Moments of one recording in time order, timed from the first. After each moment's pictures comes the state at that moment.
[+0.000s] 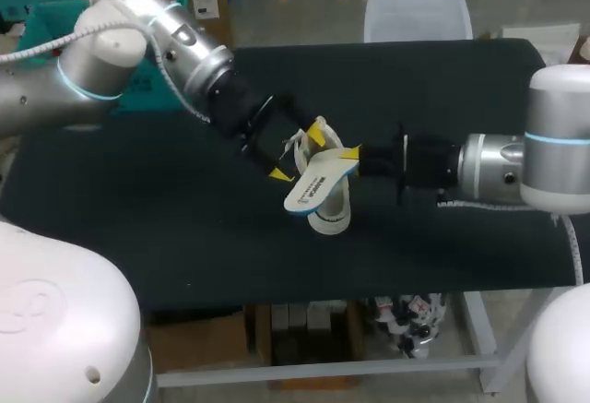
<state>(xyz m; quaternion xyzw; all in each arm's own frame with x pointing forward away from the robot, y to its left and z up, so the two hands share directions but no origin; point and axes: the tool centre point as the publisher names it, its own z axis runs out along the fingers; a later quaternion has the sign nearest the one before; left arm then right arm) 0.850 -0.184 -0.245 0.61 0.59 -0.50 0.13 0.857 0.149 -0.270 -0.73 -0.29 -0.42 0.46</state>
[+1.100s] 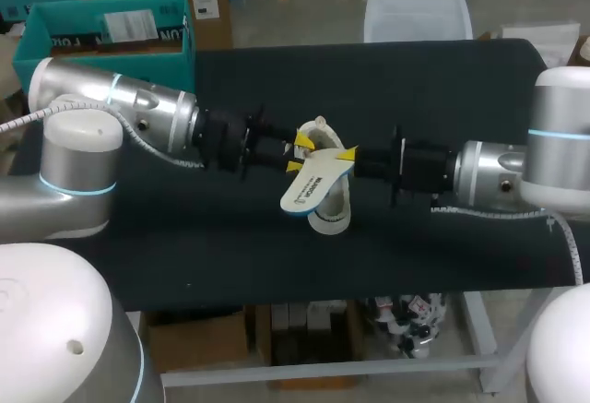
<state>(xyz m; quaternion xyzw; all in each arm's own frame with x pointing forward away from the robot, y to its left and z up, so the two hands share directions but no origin) 0.868 -0.185 -0.244 0.46 0.65 -0.51 0.31 0.851 0.159 -0.266 -0.71 -0.27 -0.42 0.49</state>
